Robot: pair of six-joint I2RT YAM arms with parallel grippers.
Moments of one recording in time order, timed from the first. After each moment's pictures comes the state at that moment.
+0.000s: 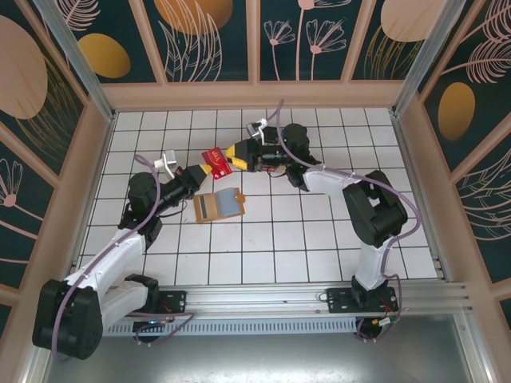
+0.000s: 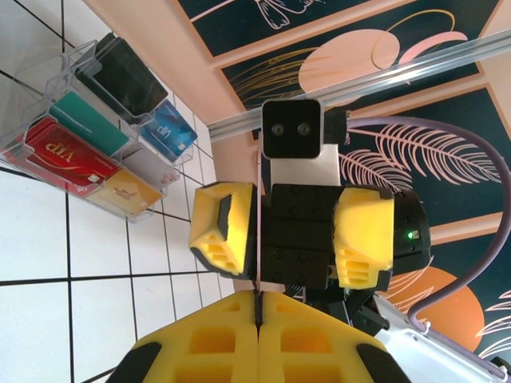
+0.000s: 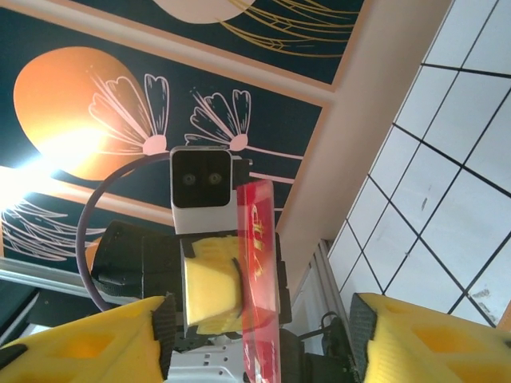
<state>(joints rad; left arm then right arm) -0.26 1.04 0.48 0.50 0.60 -1.24 0.58 1.88 1.18 0.74 -1.05 1.25</state>
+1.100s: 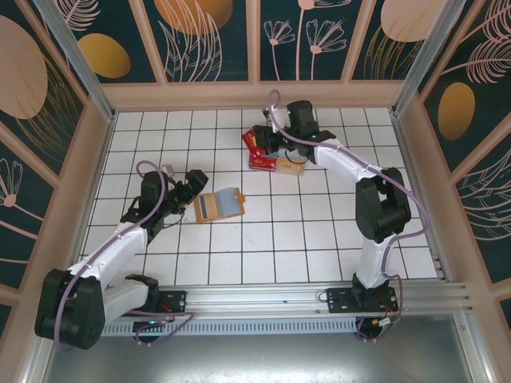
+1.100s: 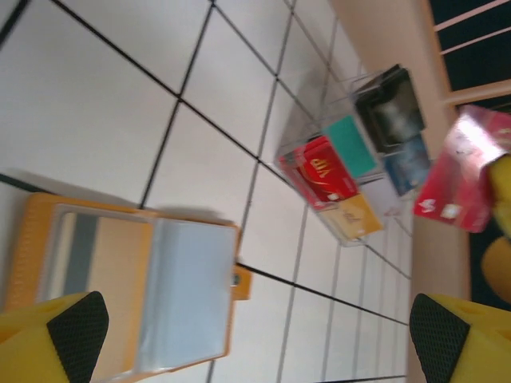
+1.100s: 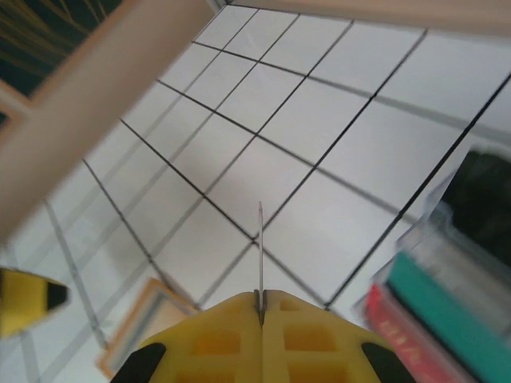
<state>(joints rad) -0.26 1.11 0.52 0.02 0.27 -1.03 0.46 1.88 1.49 -0.19 -0.57 0.07</state>
